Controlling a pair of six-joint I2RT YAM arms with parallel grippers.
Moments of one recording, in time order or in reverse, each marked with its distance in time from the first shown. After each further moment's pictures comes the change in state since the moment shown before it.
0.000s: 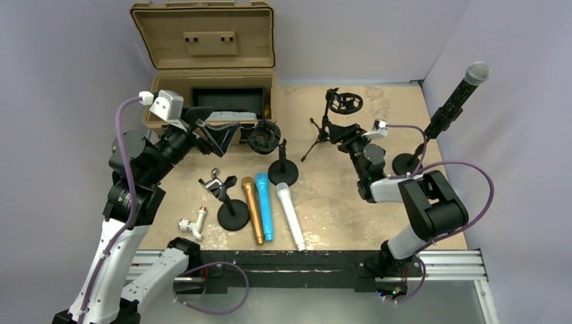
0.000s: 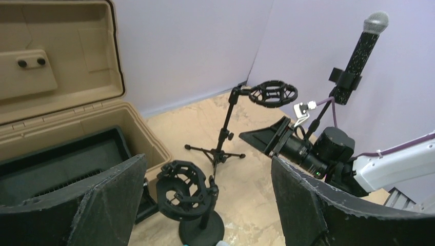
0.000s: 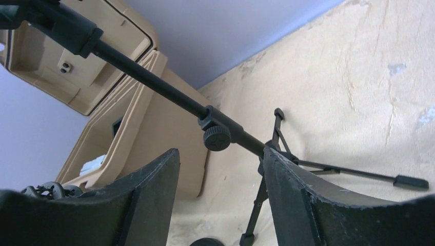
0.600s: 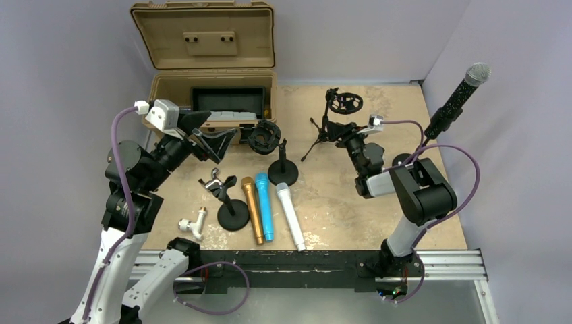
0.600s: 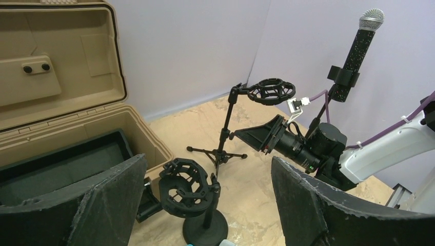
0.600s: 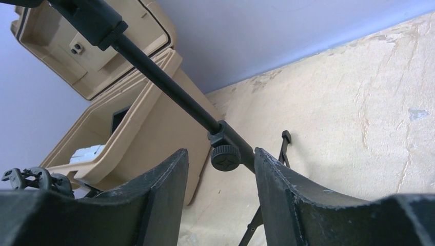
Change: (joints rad) left arm 0.019 -0.068 -0.084 0.014 0.029 0.023; right arm -0.031 0.156 0.043 0.235 -0.111 -0.137
